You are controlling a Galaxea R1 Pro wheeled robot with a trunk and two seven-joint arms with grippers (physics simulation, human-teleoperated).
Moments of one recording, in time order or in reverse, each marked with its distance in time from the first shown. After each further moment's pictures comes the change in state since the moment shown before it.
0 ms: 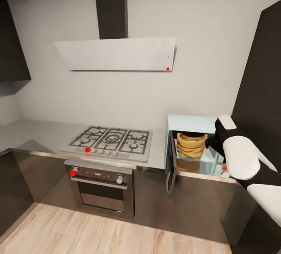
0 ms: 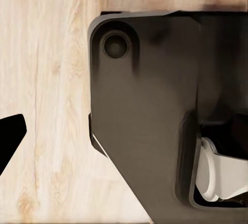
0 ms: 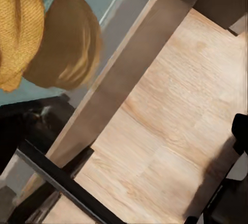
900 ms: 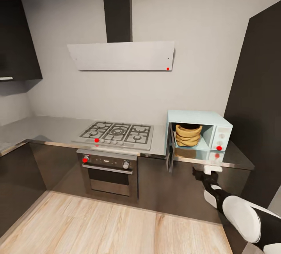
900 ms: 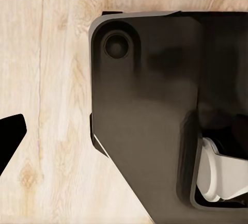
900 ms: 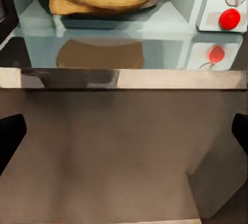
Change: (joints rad) left arm 0.000 0.003 0.000 0.000 0.000 0.000 -0.001; right arm 0.403 -0.054 0.342 0.456 0.856 -1.116 1.055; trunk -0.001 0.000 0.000
